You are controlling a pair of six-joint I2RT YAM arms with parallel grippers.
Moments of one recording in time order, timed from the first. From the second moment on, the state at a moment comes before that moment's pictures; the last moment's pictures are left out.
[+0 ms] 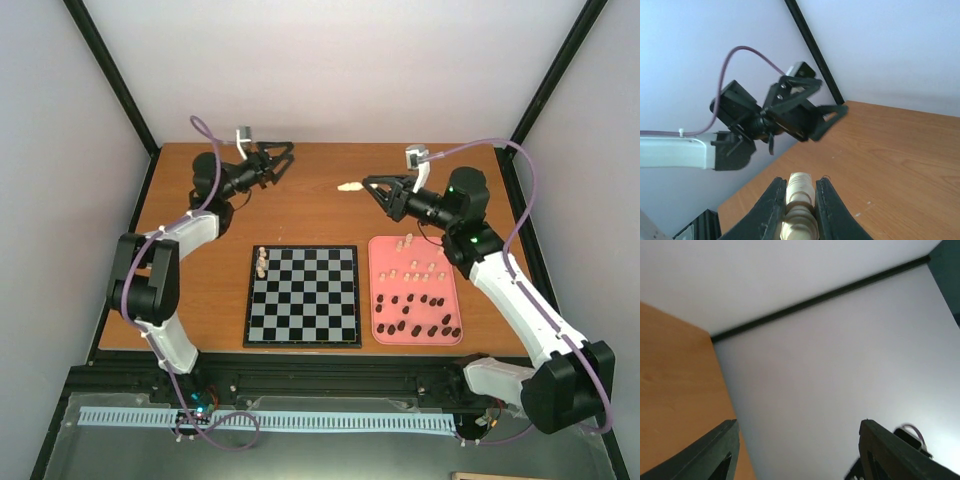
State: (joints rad) left arm -0.17 1.72 1.09 0.85 0.83 -1.34; right arm 0.31 1.16 0.98 0.12 -0.70 0.45
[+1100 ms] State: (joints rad) left arm -0.38 1.69 1.12 0.92 0.88 -1.54; right arm 0.40 1.33 1.11 0.20 -0.58 0.41
